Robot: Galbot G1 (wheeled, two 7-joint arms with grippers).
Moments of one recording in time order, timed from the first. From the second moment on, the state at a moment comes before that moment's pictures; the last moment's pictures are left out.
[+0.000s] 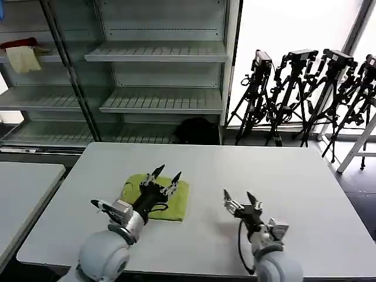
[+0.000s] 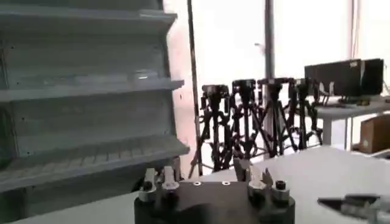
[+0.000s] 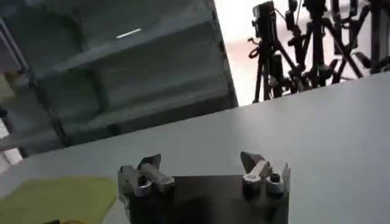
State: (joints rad) left arm 1.13 -1.11 -0.23 -2.21 -0.43 0.48 -0.09; right arm -1.29 1.45 0.34 2.08 0.52 -0.49 0.22
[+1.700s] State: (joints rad) left arm 1.20 -1.14 -0.42 -2.24 -0.50 0.48 -0.11; right arm -1.07 1.61 0.20 2.06 0.83 -0.58 0.57
